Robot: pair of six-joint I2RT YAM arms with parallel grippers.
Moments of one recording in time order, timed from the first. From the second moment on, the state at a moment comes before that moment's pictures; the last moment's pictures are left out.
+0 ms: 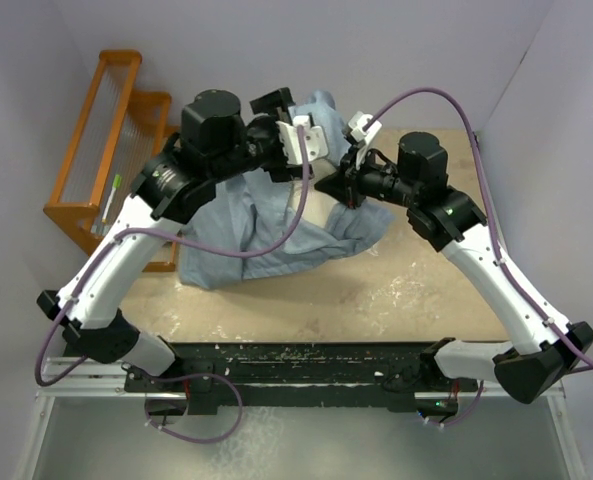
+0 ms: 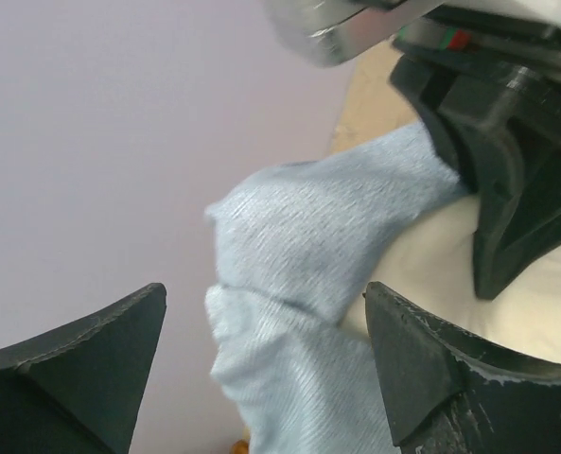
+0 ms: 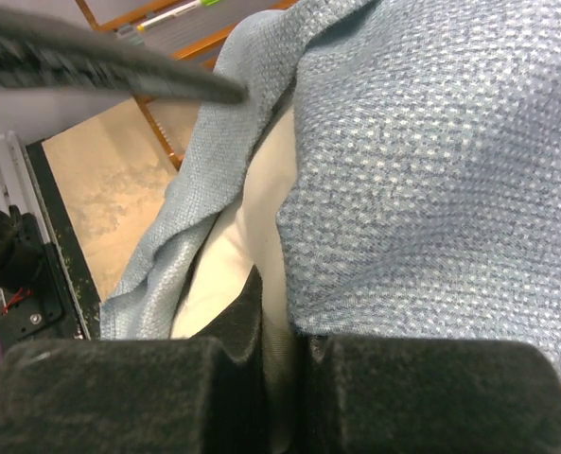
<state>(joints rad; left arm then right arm) -0.76 1.53 2.01 -0.68 0.16 0.82 0.54 1.25 1.41 -0.38 -0.46 -0.03</state>
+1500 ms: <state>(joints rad) -0.75 1.54 1.88 -0.38 0.04 0.82 0.64 1.25 1.43 -0.36 -0.39 -0.04</state>
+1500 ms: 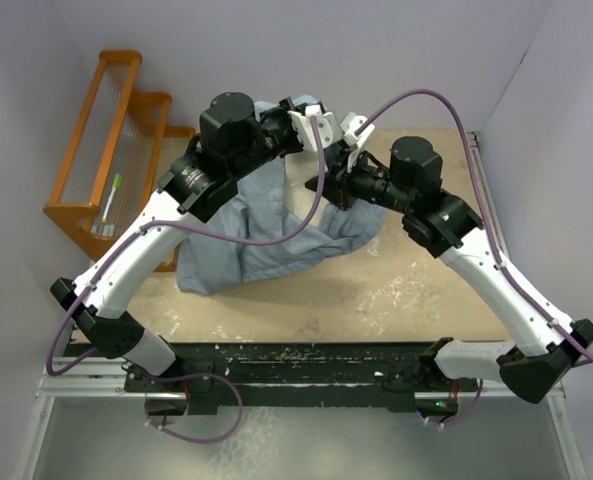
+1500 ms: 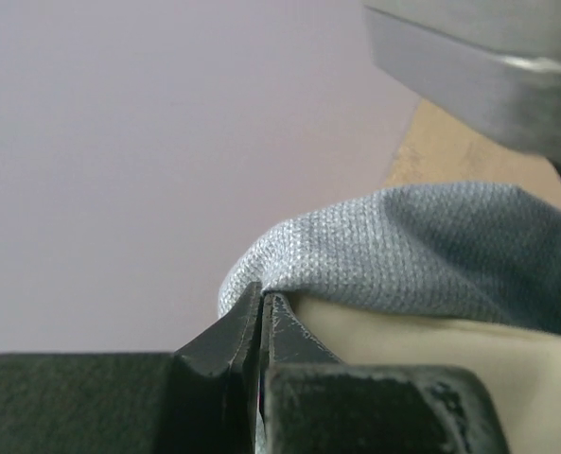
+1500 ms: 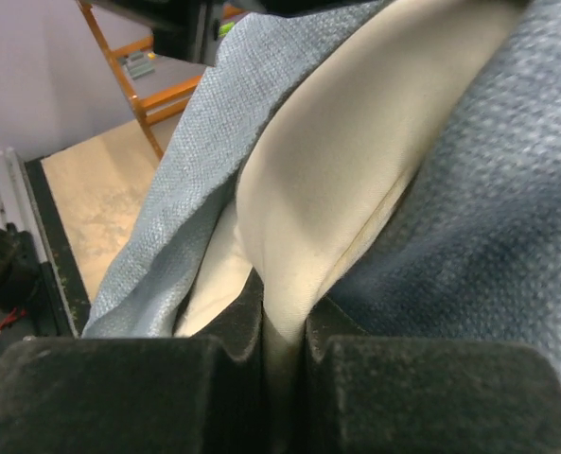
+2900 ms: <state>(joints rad) -0.60 1.68 1.97 -0.27 -0.06 0.70 0.76 0.80 1.09 -0.24 -0.06 -0.21</state>
